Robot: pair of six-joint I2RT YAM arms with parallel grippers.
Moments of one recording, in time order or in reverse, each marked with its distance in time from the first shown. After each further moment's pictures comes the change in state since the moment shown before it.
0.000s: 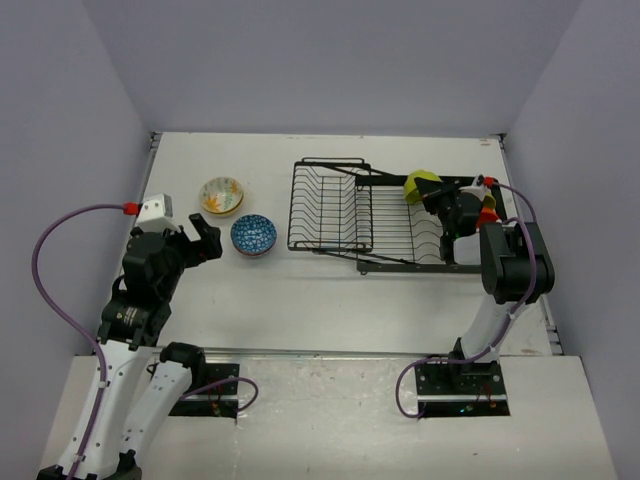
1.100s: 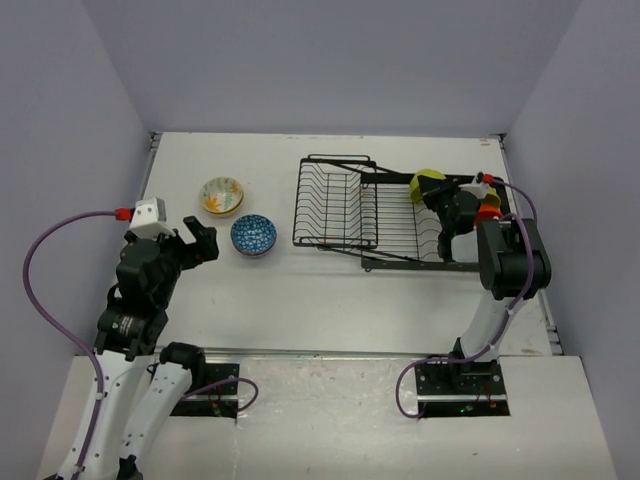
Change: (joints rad) left arm 0.000 -0.054 0.000 0.000 -0.018 0.000; right arm 0.011 0.038 0.025 0.031 0.085 -0.123
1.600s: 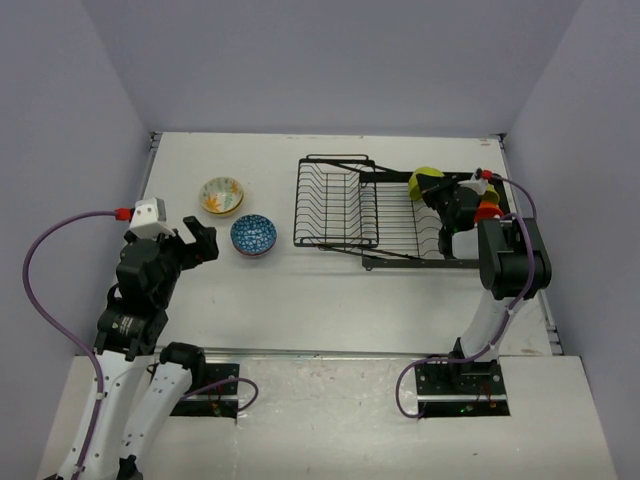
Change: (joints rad) left arm 0.000 0.000 0.000 0.000 -0.003 0.000; right arm -0.004 0.000 0.040 -0.060 -0.038 -0.016
